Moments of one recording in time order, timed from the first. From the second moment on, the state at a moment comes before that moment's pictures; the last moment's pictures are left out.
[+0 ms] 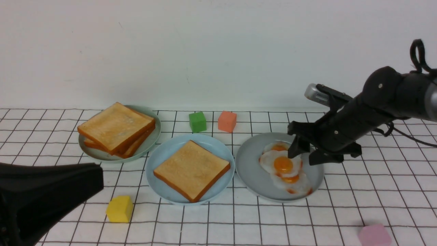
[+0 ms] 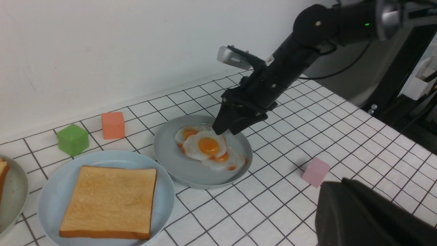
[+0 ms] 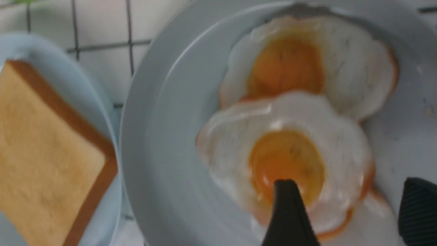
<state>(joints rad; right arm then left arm) 0.18 1.99 -1.38 0.55 0.66 -0.05 -0.62 0.54 -0.67 -0.37 0.43 0.18</state>
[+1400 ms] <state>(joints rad) 0.17 2.08 -1.42 0.61 0.58 -0.08 -0.62 0.55 -0.67 -0.41 0.46 0.17</state>
